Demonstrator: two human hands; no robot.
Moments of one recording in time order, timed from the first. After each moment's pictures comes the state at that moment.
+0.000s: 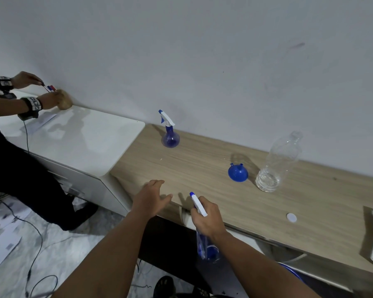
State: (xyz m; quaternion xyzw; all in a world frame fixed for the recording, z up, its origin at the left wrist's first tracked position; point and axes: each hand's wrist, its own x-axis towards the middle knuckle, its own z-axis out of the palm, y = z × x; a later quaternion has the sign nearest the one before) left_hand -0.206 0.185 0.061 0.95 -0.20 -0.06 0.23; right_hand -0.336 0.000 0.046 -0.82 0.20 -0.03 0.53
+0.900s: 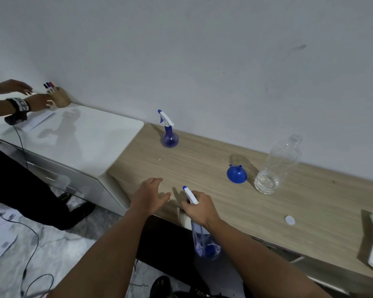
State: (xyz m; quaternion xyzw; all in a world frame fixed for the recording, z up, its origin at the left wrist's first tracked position) left_hand -0.198 0.178 0.060 0.95 -0.19 -0.05 0.24; right_hand -0.298 -0.005 0.060 -0.85 0.19 0.04 0.49
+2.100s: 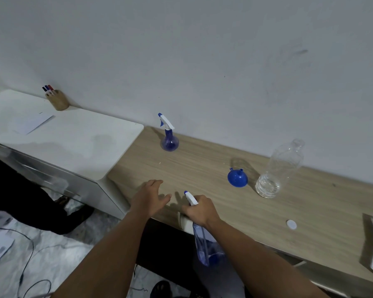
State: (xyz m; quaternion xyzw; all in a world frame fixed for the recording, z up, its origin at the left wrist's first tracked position) left_hand -0.189 0.178 0.064 0.95 -0.18 -0.06 0.25; right_hand -0.285 -0.006 0.063 -0.83 0.24 0.12 0.48
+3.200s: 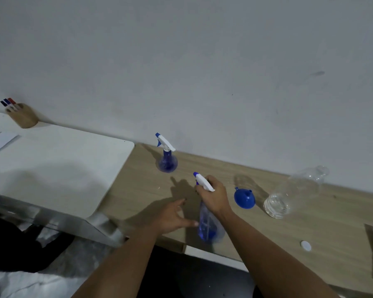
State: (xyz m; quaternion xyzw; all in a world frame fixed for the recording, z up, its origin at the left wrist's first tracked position) left_hand -0.109 0.134 0.059 0.81 -0.17 -0.40 0.40; right_hand -0.169 -0.034 0.102 -0.77 0.30 -0.12 0.55
